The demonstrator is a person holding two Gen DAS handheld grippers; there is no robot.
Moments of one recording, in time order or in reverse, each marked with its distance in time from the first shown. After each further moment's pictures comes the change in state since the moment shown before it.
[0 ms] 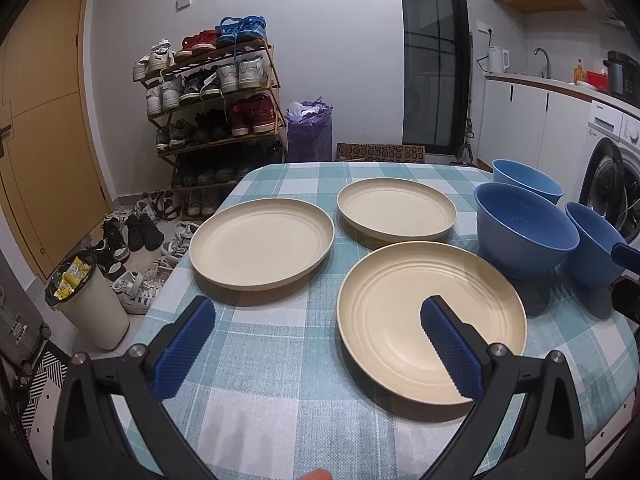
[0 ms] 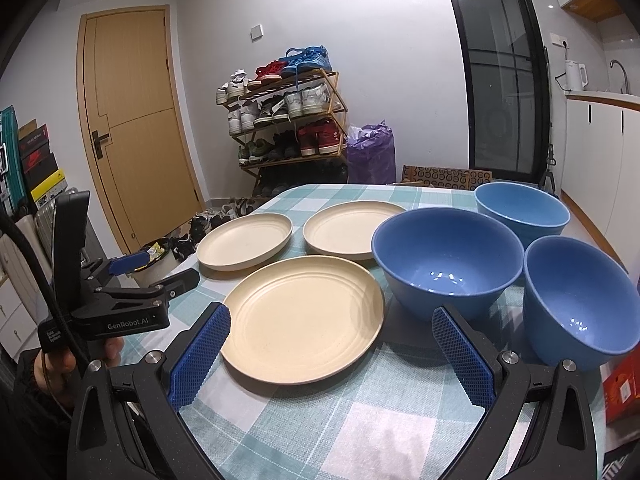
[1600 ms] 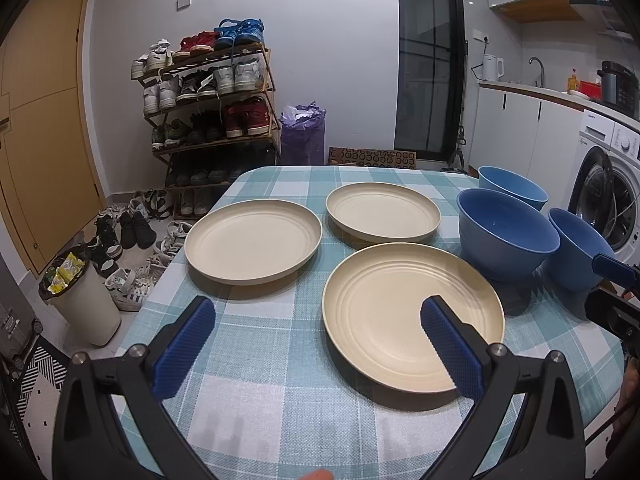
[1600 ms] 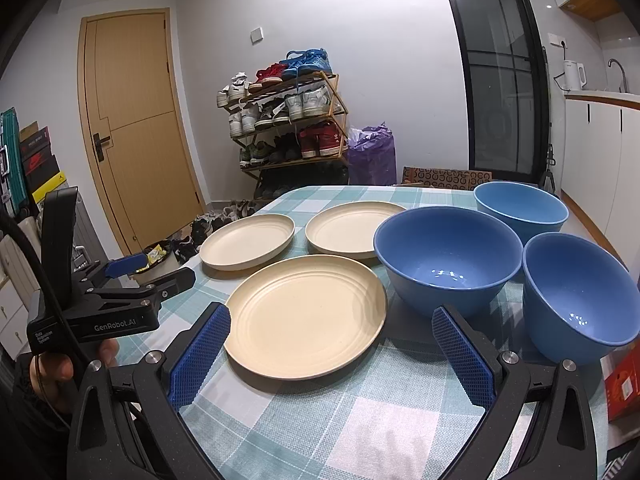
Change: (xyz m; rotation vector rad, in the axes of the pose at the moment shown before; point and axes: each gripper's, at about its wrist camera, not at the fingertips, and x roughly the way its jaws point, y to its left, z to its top) left arm -0.019 -0.006 -0.004 -0.028 -0.011 -0.038; right arm -0.006 0.004 -0.006 0.005 -0.010 0.003
